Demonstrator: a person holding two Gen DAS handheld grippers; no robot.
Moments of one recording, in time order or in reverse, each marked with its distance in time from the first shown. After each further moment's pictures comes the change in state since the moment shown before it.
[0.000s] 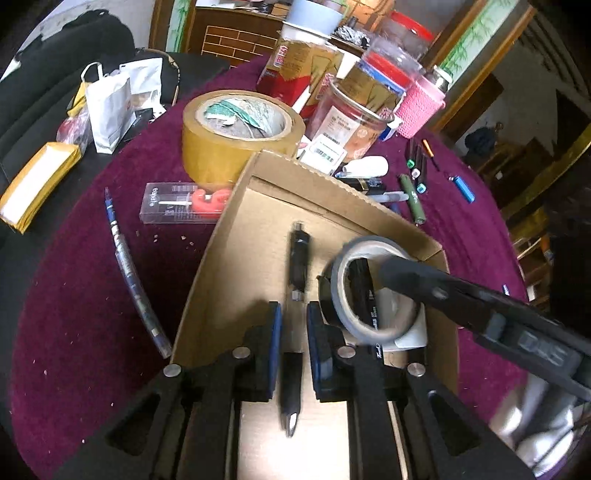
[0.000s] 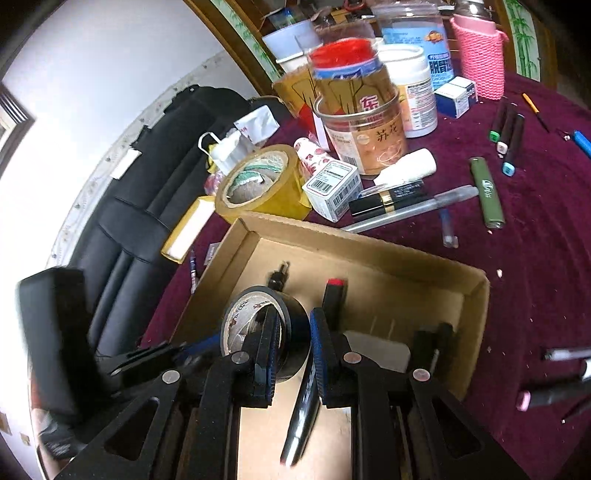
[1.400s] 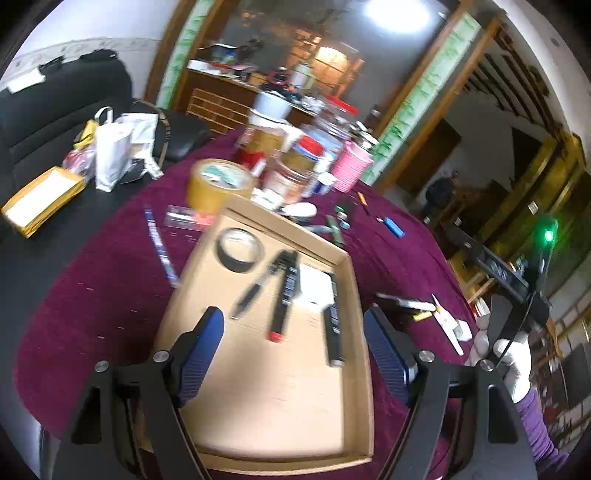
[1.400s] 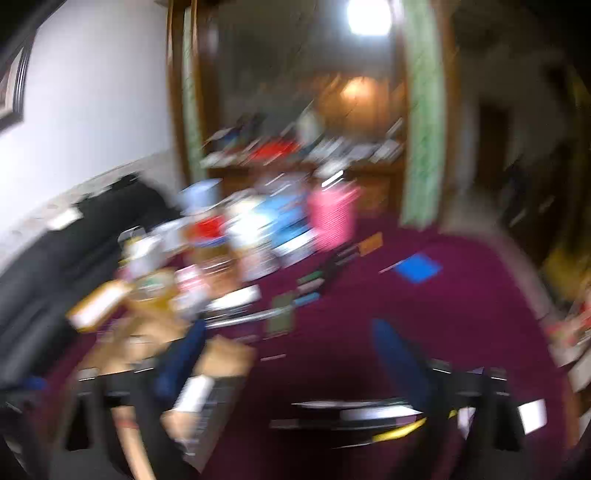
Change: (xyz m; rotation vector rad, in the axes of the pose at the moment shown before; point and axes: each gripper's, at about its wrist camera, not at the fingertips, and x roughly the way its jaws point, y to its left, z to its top) left arm -0.128 -0.030 -0.092 0.033 -0.271 -0.146; right arm -0.202 -0.053 -0.063 -0.158 -0.579 -0.511
